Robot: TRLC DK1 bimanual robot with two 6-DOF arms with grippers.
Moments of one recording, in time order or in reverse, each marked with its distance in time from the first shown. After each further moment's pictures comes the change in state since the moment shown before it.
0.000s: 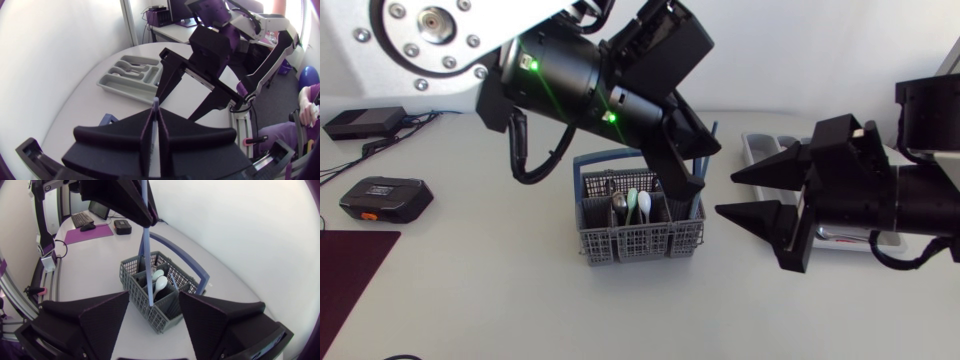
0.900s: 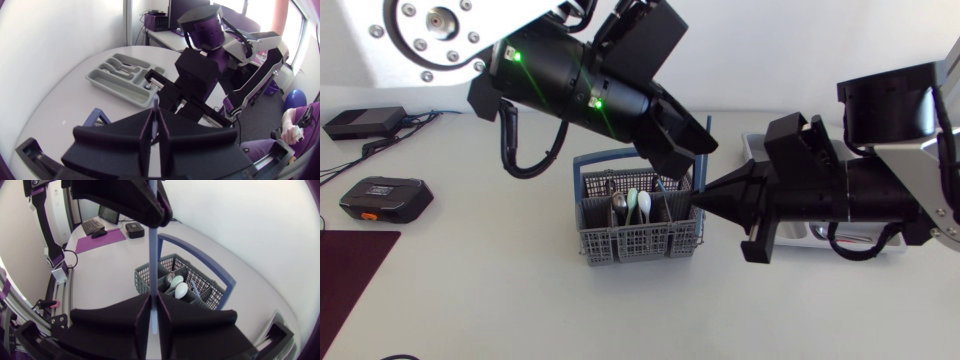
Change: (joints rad) left arm 0.064 0.010 0.000 -0.001 0.160 -0.122; right arm 0.084 0.137 0.033 0.076 -0.042 0.117
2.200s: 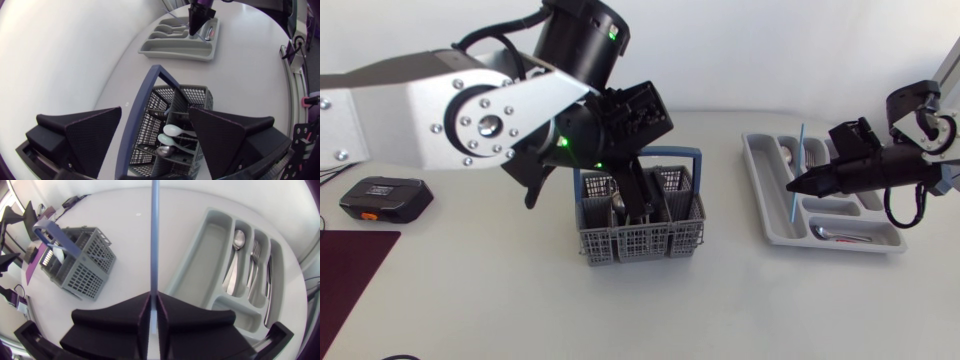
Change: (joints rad) left arm -0.027 0.001 -0.213 0.193 -0.572 0.377; right arm -0.624 0.495 0.266 -0.218 0.066 -0.075
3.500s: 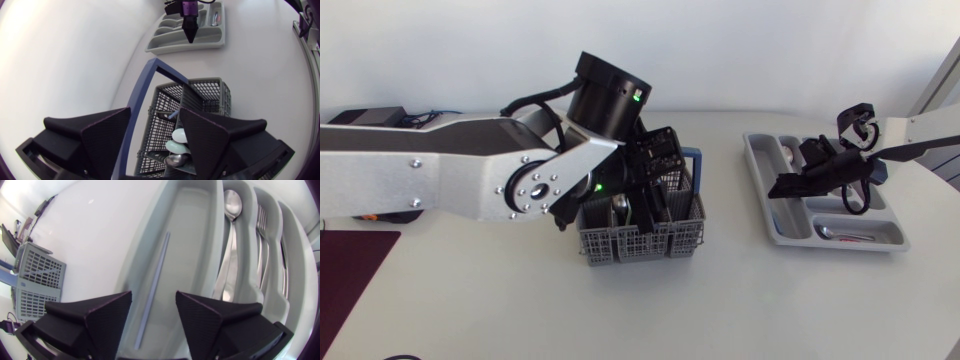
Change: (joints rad) left arm -0.042 0.075 -0.114 0.256 -0.124 0.119; right arm -0.012 0.454 0.286 0.031 0.135 0.101
